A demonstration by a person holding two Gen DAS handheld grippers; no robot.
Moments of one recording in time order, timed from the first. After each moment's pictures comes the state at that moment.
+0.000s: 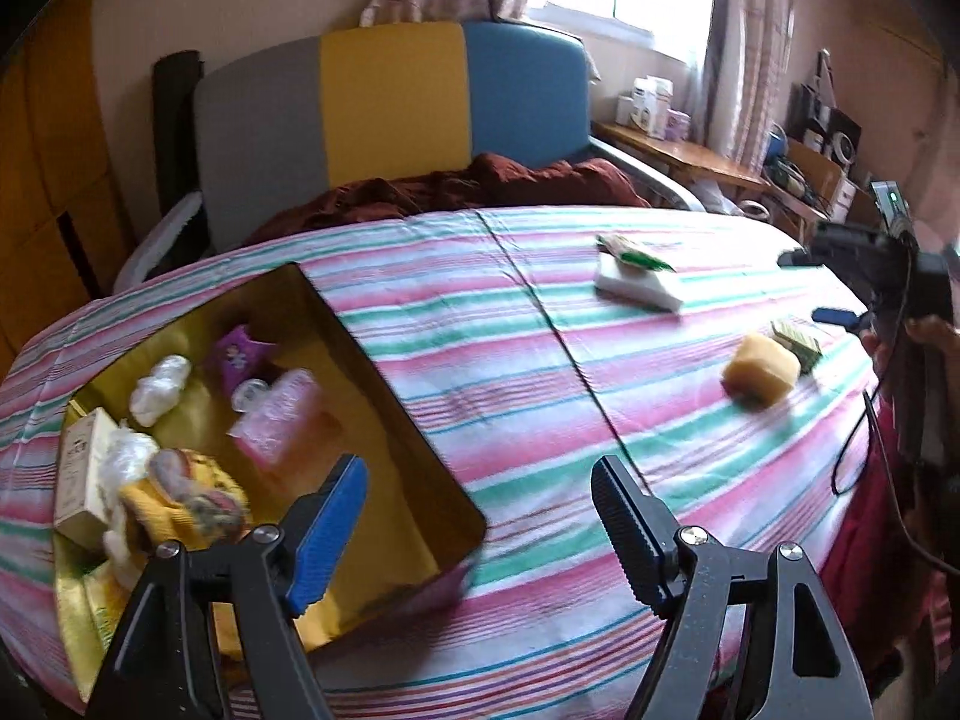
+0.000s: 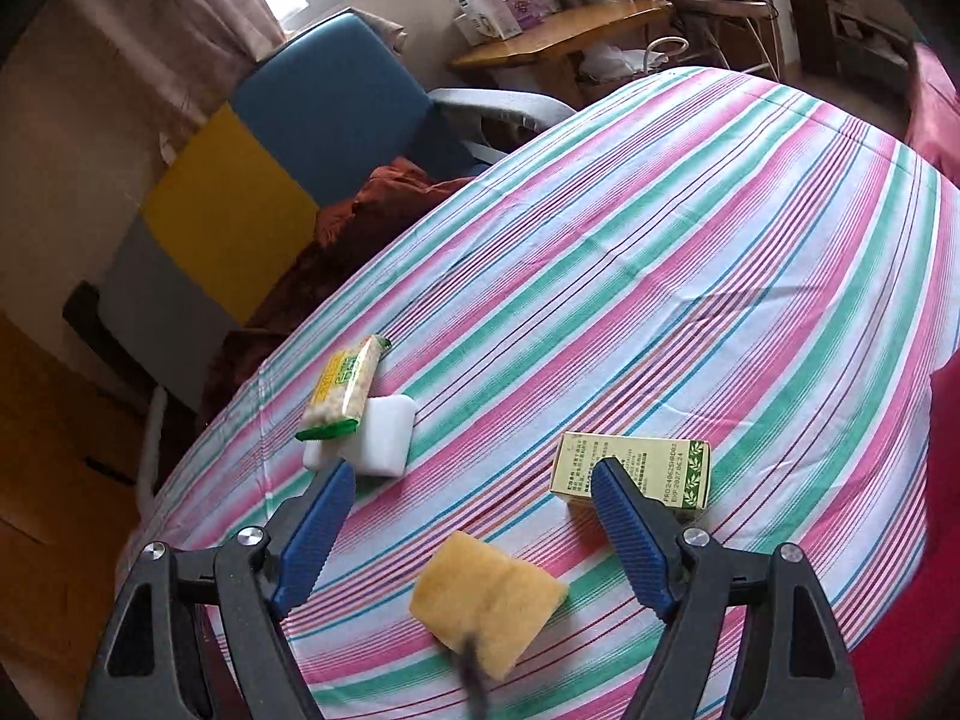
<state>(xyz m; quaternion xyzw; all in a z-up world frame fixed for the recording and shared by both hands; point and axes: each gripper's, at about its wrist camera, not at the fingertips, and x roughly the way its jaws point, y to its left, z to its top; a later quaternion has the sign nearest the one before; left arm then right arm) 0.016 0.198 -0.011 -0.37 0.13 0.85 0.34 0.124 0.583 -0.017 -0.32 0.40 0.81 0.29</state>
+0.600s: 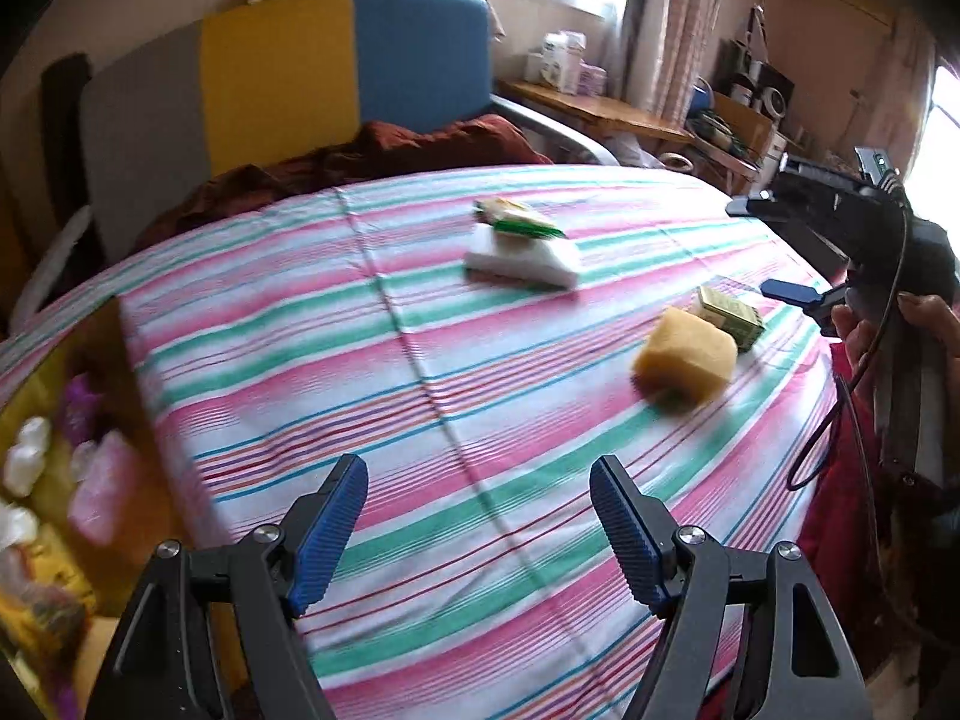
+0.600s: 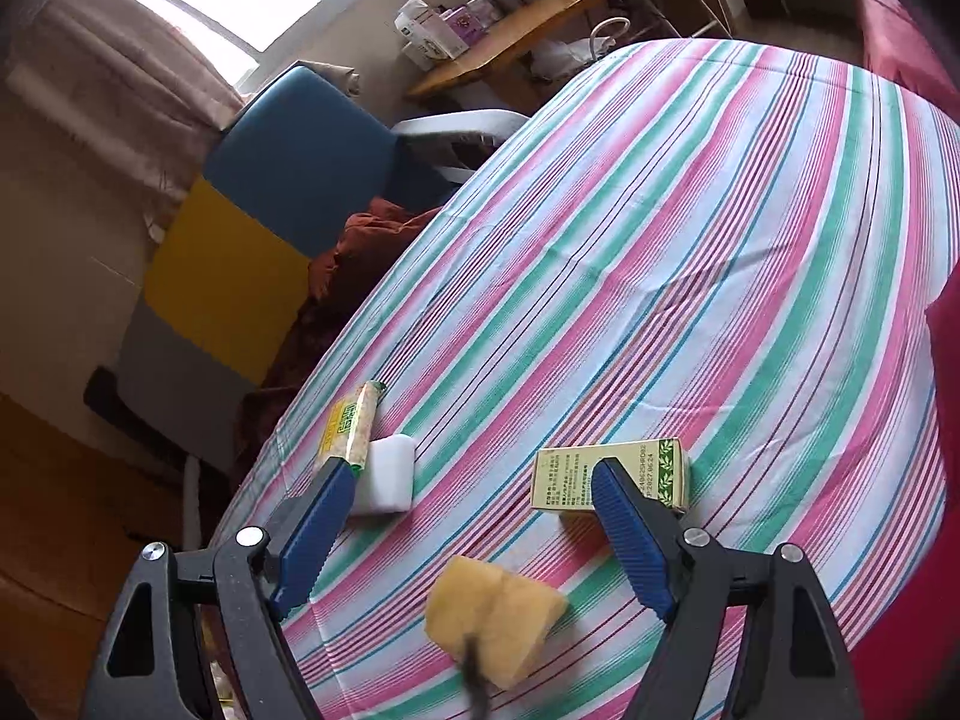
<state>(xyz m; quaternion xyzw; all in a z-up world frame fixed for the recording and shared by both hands) 0.015 0.295 -0.034 -0.41 0.15 0.79 0.43 0.152 0.602 -0.021 -0.25 0.48 0.79 0.30</state>
